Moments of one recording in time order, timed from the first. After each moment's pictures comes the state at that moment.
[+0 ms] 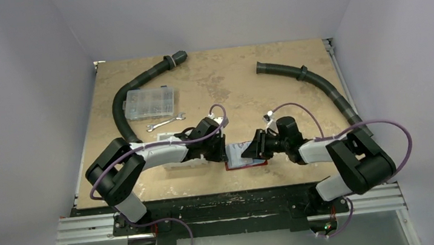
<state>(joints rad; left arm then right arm) -0.84 1.66 0.84 -0.10 0.18 -0.56 0.40 1.47 0.31 0.49 -0.64 0.79</state>
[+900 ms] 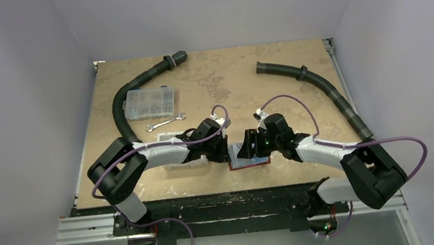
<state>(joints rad) -0.85 1.67 0.82 -0.04 0.21 -0.56 0.56 1.32 0.46 0.09 -0.35 0.61</state>
